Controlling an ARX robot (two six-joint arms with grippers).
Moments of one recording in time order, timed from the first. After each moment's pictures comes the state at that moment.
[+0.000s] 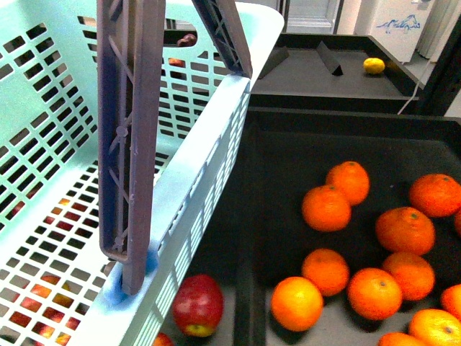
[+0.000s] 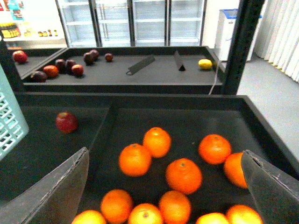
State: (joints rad) left arm -0.34 1.02 0.68 0.16 -0.09 -1.54; right arm 0.00 0.00 0.02 0.00 0.00 0.00
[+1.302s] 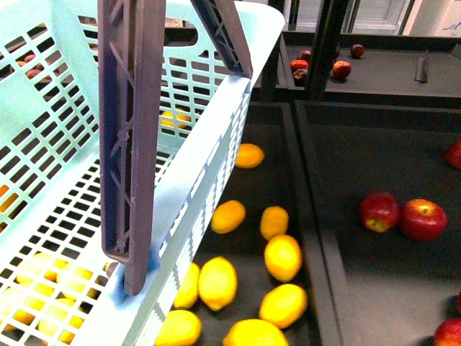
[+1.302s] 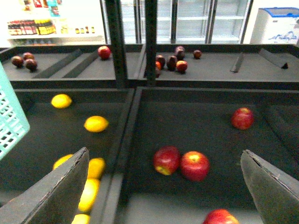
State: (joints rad) left arm -0.34 1.02 0.68 0.16 -0.09 -1.54; right arm 0.00 0.00 0.02 0.00 0.00 0.00
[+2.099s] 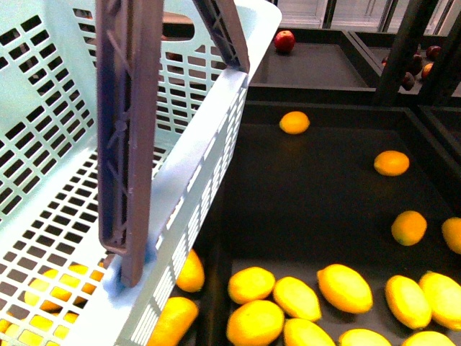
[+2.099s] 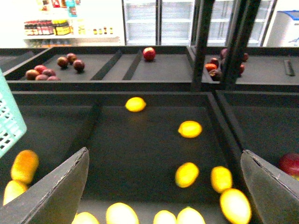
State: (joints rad) left arm -0.33 1.02 0.68 0.16 -0.10 -1.54; right arm 0.00 0.00 0.02 0.00 -0.01 0.00
